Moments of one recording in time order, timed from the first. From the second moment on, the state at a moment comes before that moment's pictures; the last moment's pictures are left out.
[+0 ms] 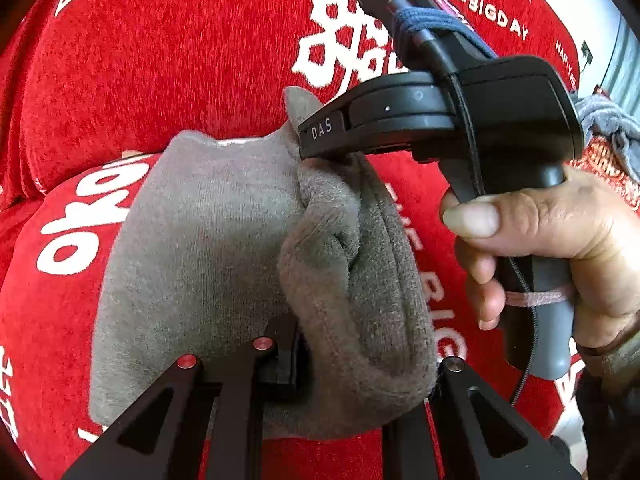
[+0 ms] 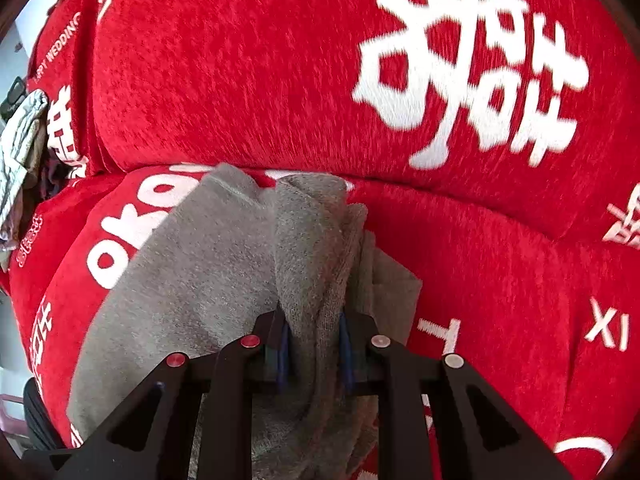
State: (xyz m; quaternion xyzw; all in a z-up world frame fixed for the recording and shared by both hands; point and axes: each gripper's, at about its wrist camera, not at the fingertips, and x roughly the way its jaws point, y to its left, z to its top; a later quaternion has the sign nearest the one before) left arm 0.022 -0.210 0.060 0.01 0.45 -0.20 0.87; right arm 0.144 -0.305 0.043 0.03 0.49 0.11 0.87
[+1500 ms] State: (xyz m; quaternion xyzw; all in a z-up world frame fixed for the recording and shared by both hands) left arm 0.015 -0.135 0.061 -0.05 0.46 -0.25 0.85; right arm 0.076 -0.335 0.040 0.05 0.48 0.08 0.87
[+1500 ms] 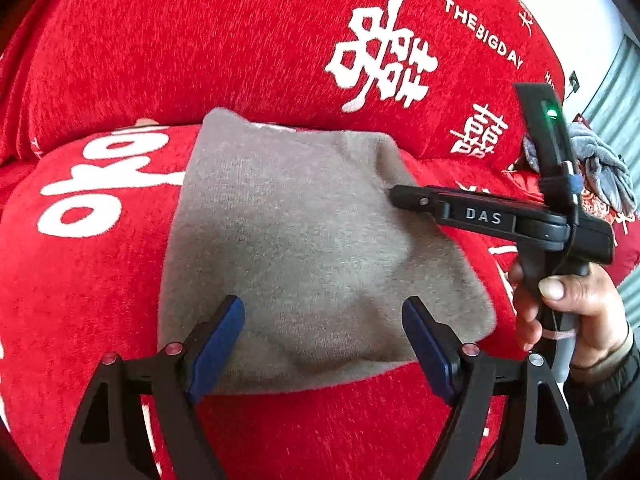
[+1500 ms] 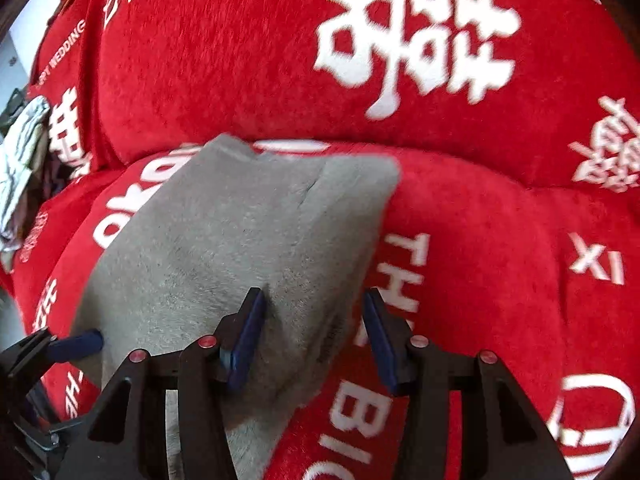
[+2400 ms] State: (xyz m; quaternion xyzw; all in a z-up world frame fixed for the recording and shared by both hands) left arm 0.073 -0.129 0.074 -0.03 0.47 -0.22 0.85; right arm 0.033 -0.309 0.087 0.04 0.42 0.18 0.89
